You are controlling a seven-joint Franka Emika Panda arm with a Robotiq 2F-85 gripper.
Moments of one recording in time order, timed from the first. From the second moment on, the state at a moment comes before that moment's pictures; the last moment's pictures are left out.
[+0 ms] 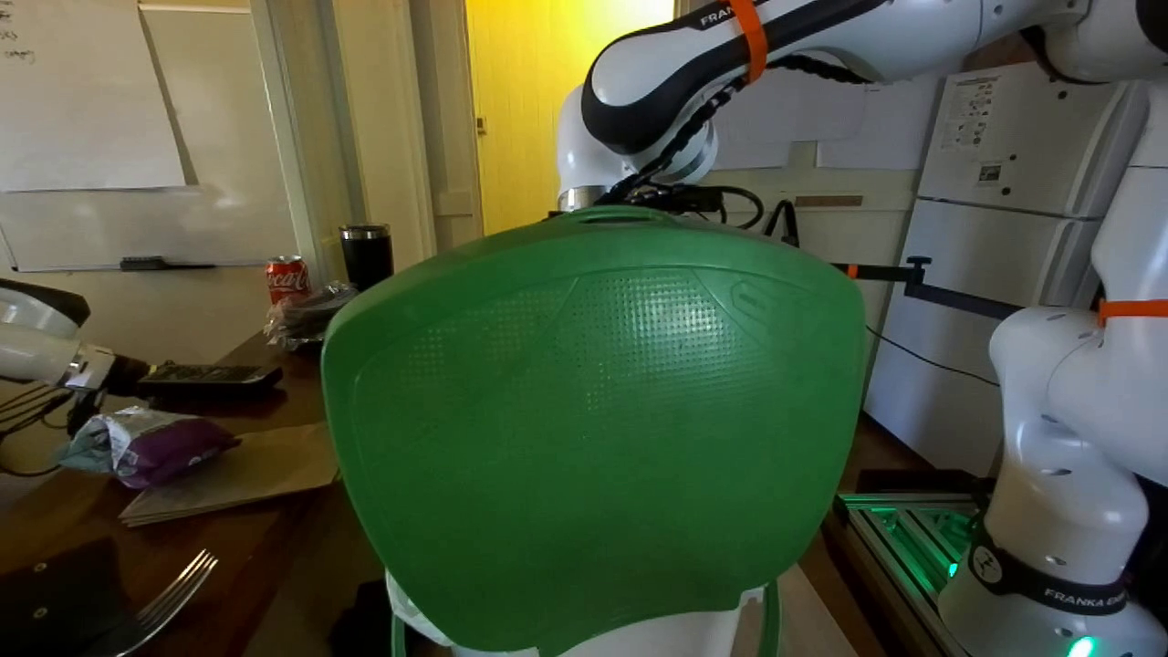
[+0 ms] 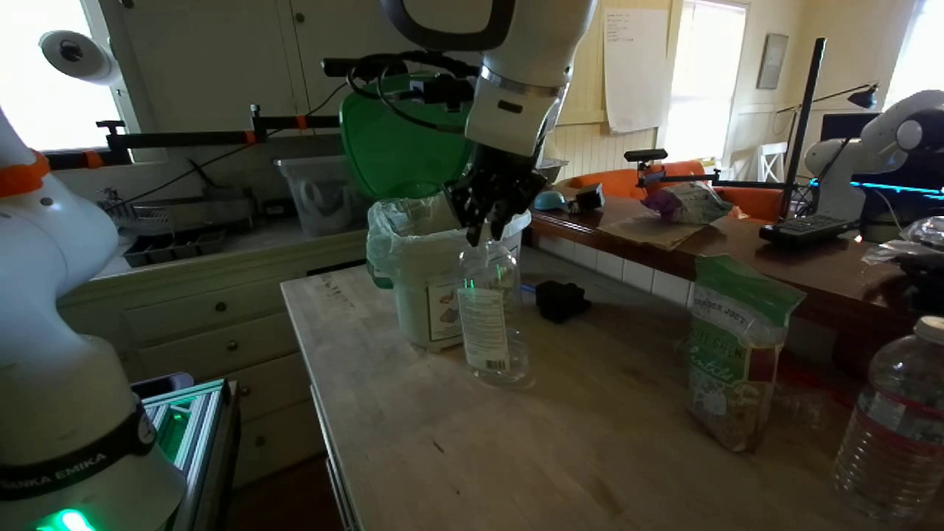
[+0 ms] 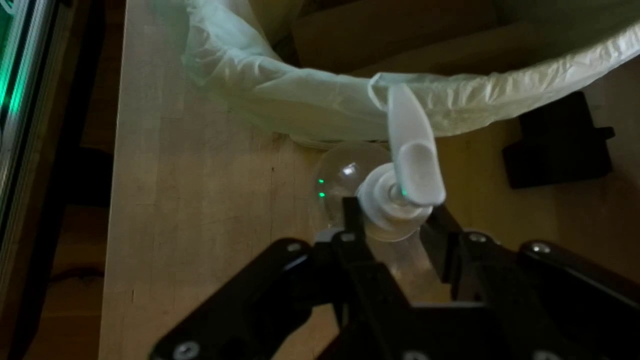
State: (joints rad) arm -0.16 -0.09 -0.16 -2.11 0.45 1.82 0.96
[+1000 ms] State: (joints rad) arm -0.17 -0.06 -0.17 -2.14 0.46 1.82 0.91
